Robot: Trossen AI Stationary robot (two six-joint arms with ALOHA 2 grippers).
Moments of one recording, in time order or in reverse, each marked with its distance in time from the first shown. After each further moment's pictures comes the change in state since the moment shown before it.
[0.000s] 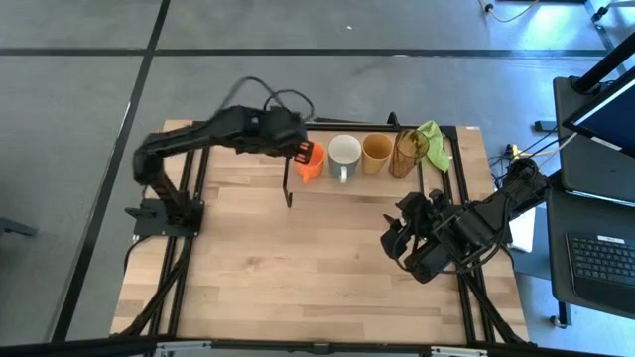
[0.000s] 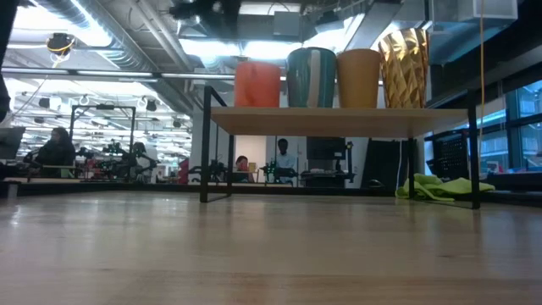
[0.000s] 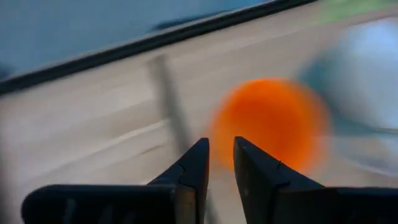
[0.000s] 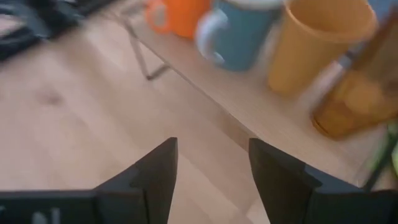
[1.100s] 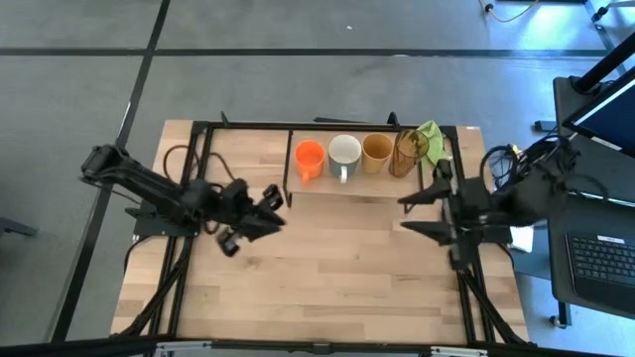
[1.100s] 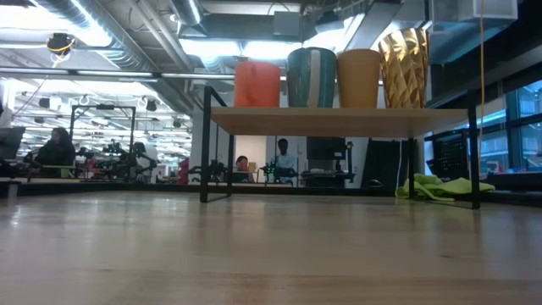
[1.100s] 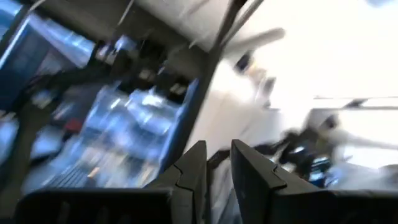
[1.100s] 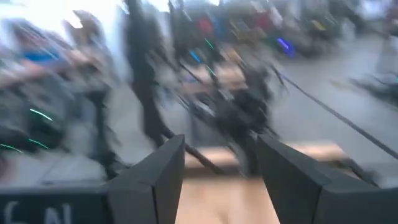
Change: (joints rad) left arm -0.484 -0.472 -1.220 2.429 0.453 0.547; right arm 0.058 -0.310 0.009 1.031 -0.135 -1.275
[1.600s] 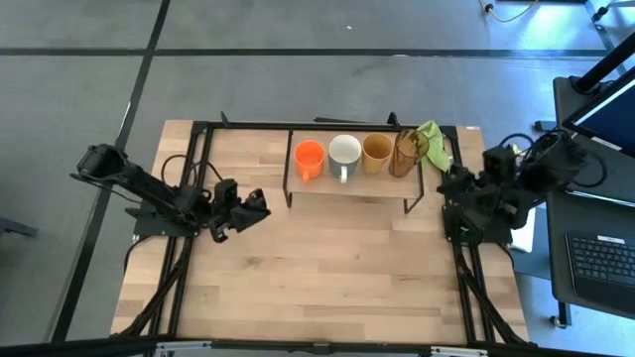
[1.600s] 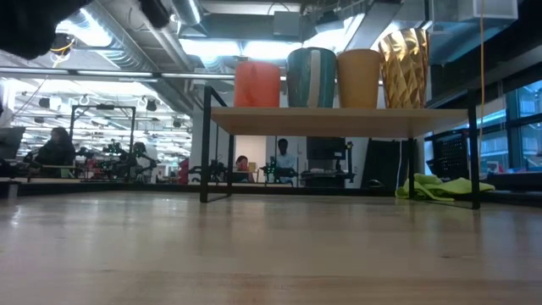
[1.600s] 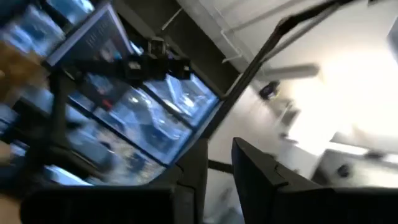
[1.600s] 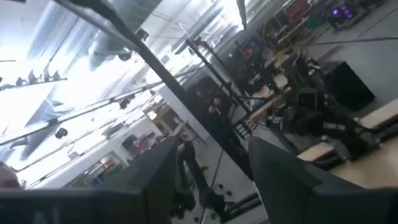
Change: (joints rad) left arm -0.001 -0.061 -0.417 0.381 -0.159 -0.238; right arm 0.000 -0.550 -0.635 0.468 -0.181 0.468
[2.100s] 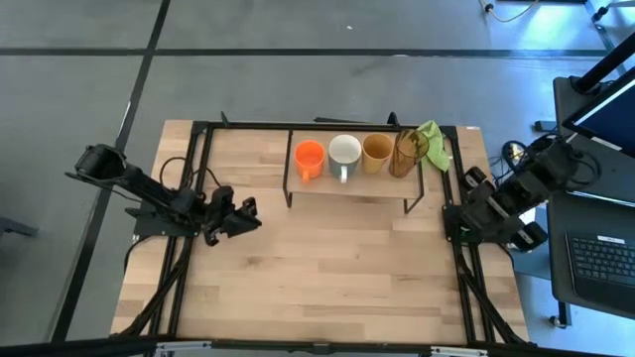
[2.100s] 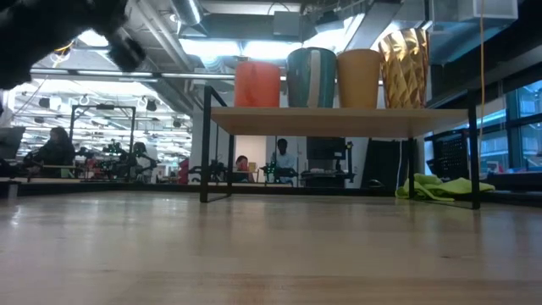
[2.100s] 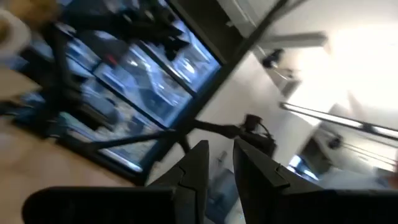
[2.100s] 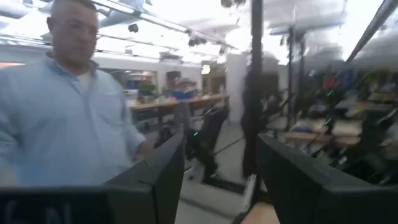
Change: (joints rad) left arm 0.017 -0.034 -0.219 0.054 0.120 -0.051; right arm 0.001 -0.222 -0.177 -0.075 -0.396 -0.598
